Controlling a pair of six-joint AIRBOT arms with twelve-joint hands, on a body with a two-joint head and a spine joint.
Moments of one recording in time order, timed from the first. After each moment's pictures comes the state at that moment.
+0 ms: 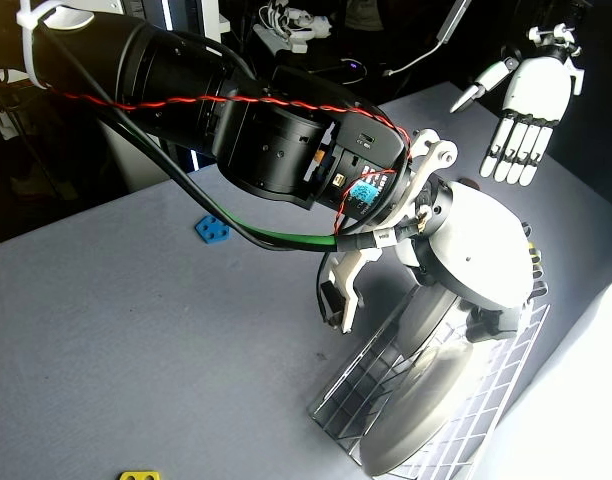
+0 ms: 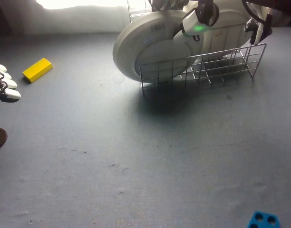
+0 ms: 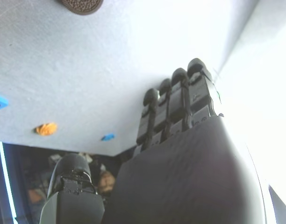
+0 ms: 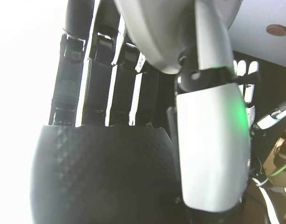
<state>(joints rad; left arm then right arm) 0.59 -0.79 1.62 1.46 -0.98 -0.32 -0.06 -1.35 1.37 1.21 0.10 -2.27</state>
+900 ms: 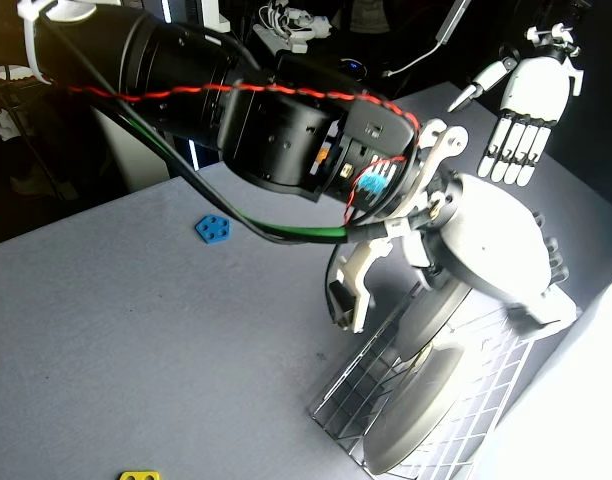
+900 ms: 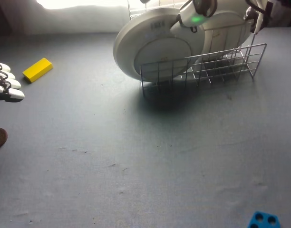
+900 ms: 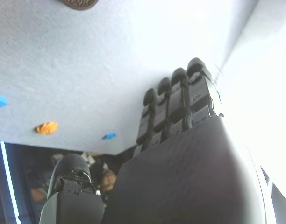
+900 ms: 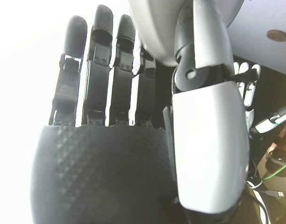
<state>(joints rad) 0.56 -0.79 1.60 1.48 -0.98 -0.32 -0.03 -1.35 1.37 1.21 0.10 -2.33</state>
